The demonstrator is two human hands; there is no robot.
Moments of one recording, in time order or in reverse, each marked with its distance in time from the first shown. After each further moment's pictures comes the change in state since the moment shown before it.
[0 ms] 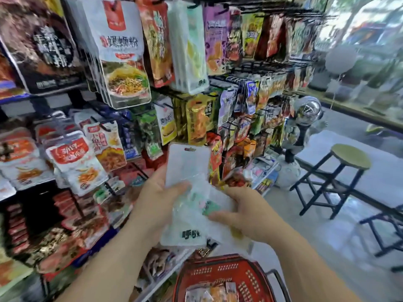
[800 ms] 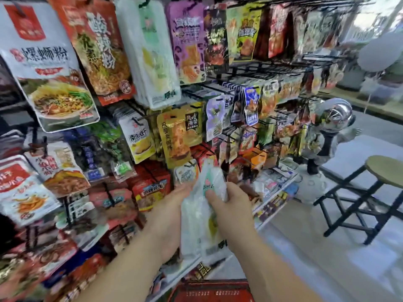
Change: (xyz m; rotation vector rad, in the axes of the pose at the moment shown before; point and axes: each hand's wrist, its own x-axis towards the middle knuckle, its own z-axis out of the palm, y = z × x) left_hand 0.079 -0.027 0.120 -0.295 0.021 -0.235; right_hand 0.095 0.086 -0.025 0.611 0.350 0.142
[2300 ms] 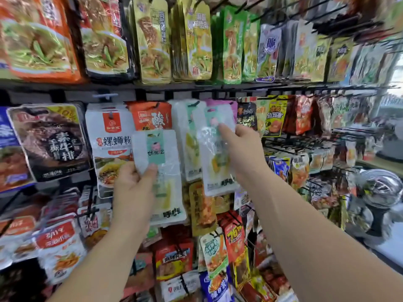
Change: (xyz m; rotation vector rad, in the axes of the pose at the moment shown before) left_hand 0.017 0.168 -0.019 0.221 0.484 0.902; right_hand 0.144 -0.230 0.036 0.263 -0.134 -0.412
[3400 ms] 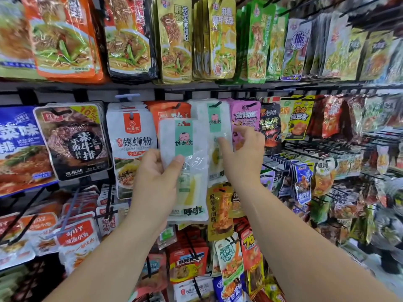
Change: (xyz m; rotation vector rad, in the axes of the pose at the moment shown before) left_hand 0.008 0.024 0.006 0.049 -0.090 -0.002; right_hand 0.009 0.039 0.042 -0.408 0.212 -0.235
